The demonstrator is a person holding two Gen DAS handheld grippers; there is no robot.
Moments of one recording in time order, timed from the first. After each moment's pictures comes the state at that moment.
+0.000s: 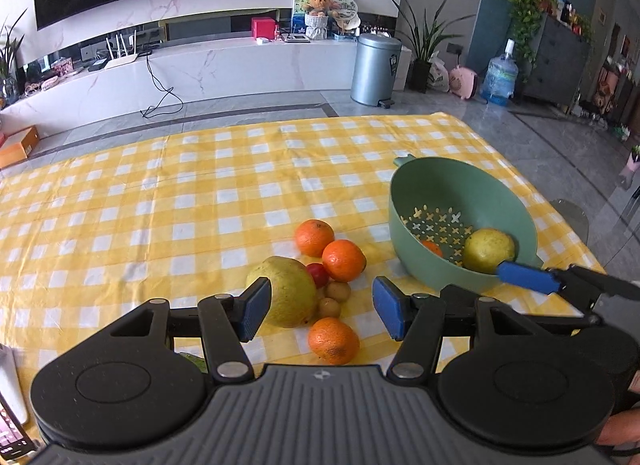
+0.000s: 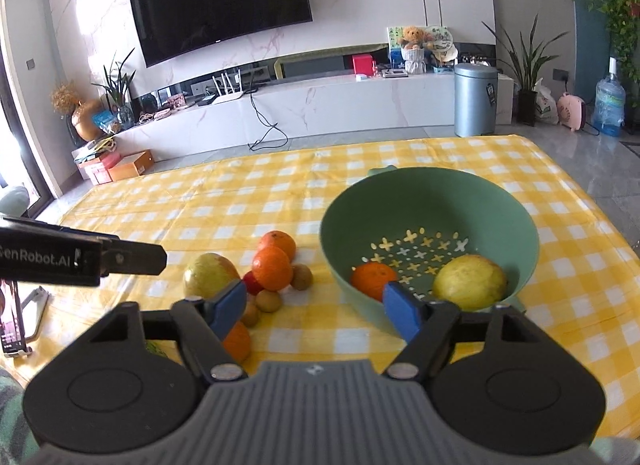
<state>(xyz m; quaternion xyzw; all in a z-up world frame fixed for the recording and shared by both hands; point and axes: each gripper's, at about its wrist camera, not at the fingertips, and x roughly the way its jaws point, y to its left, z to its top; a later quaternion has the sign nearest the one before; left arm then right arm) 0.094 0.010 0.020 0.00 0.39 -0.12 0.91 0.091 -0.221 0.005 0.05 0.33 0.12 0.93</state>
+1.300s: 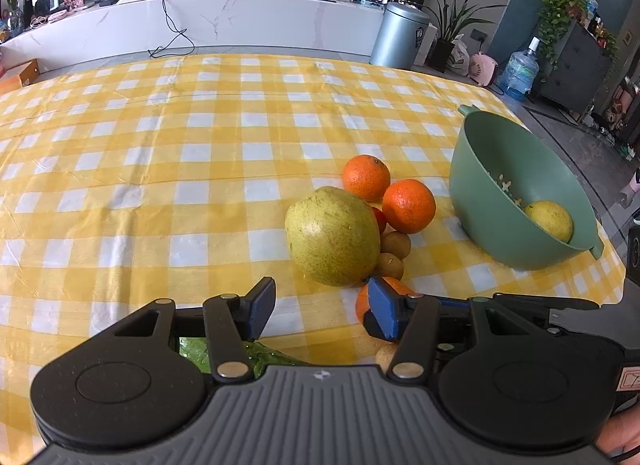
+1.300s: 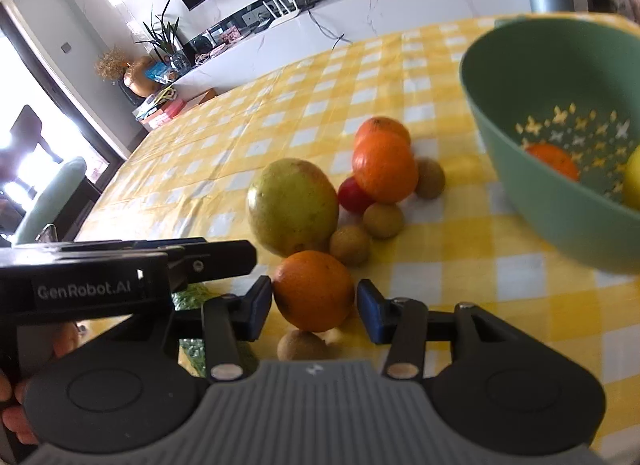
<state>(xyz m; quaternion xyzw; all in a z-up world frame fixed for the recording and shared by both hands) 0.117 0.051 -0.053 -0.05 0.44 -0.11 0.89 0.152 -0.163 -0.079 0.15 0.46 0.24 0.84</state>
